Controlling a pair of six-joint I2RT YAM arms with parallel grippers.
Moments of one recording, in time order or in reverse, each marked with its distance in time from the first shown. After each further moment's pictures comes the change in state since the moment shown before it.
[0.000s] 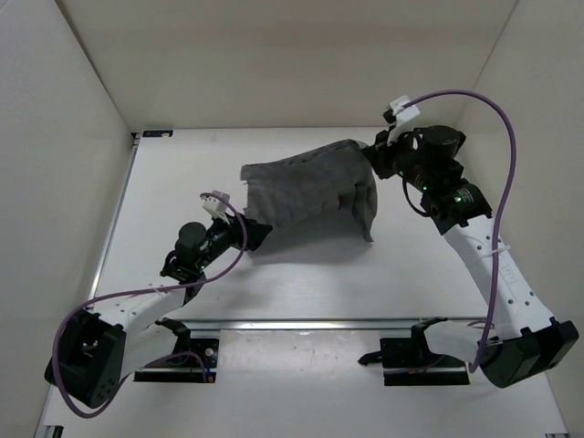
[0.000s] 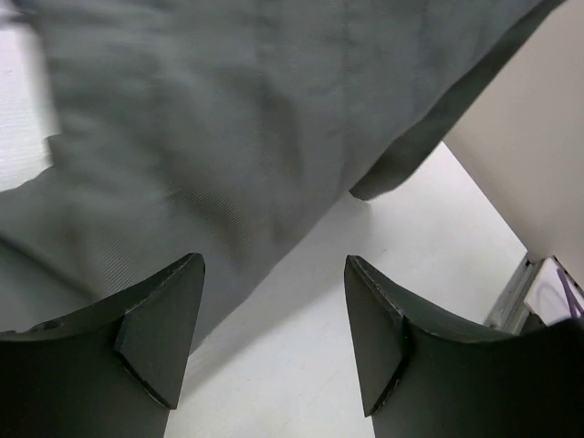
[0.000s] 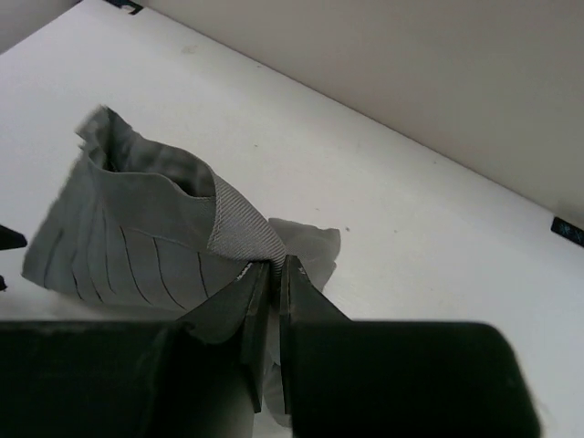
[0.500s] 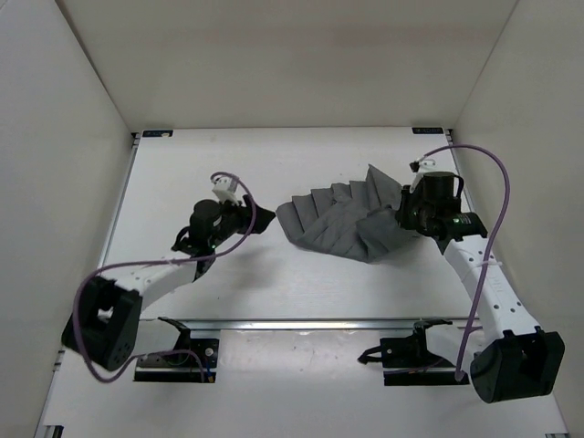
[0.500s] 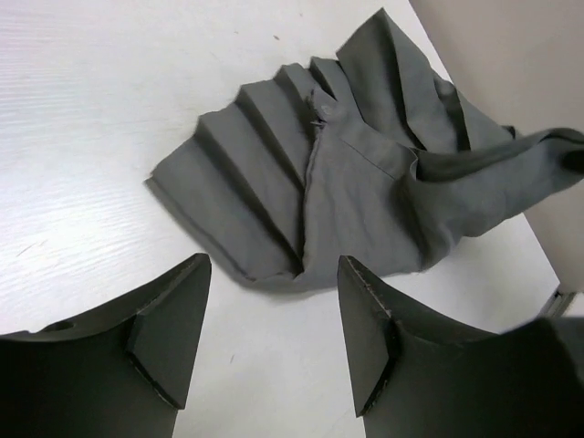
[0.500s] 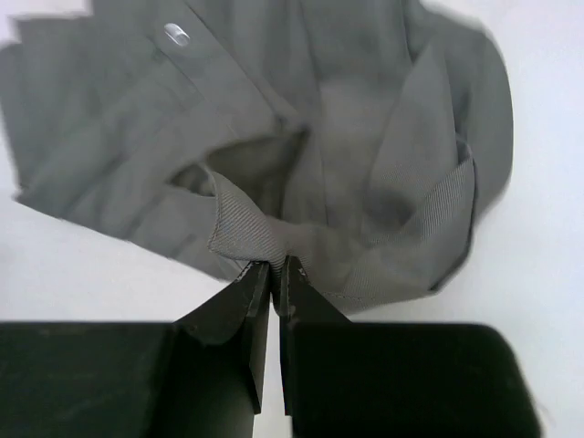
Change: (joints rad) left arm 0.021 0.160 0.137 -0.106 -0.070 -0.019; right arm -0.213 -0.113 -0.385 -0.190 0.137 0.211
